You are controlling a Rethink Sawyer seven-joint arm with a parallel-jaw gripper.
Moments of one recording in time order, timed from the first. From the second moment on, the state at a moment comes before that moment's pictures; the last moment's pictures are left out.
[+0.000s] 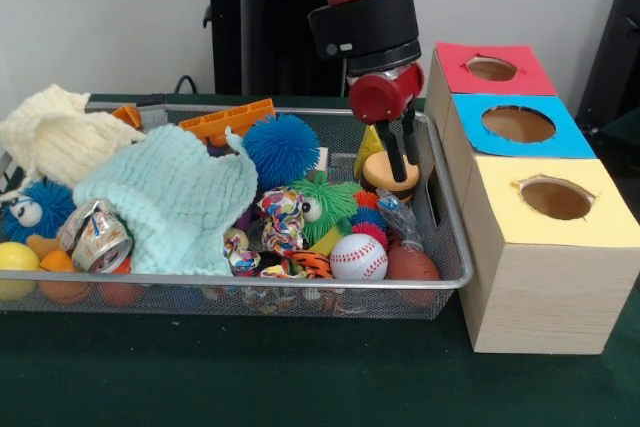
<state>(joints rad) -0.61 -0.61 0.54 1.93 -0.66 0.10 0.91</state>
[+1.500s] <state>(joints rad) -0.48 -0.53 0.38 1.76 -0.62 0.16 0.91</state>
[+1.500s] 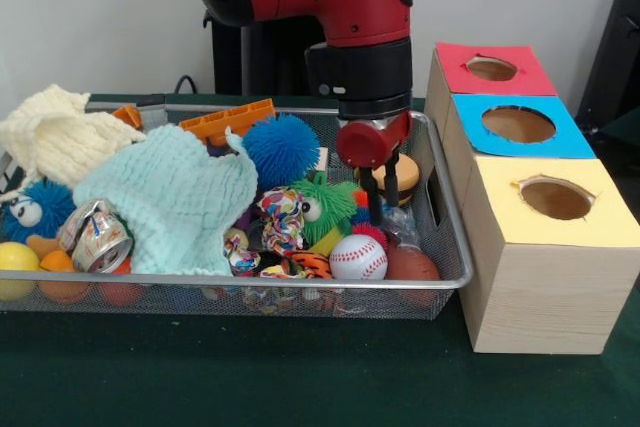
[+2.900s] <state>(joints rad) -0.50 -0.47 0.38 1.70 -0.44 0.29 0.91</state>
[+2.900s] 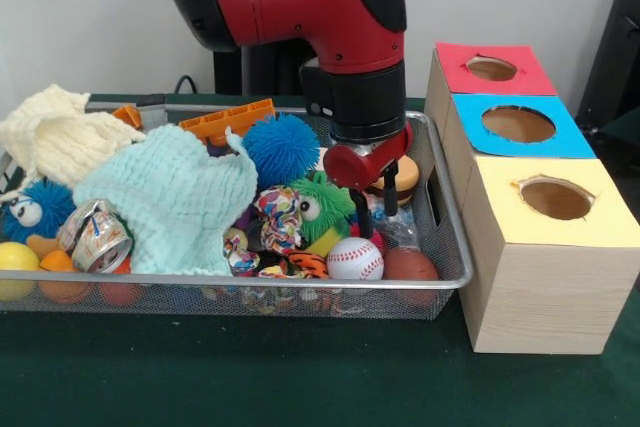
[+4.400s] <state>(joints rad) -0.50 -0.44 0.40 1.66 -0.39 0.41 0.91</state>
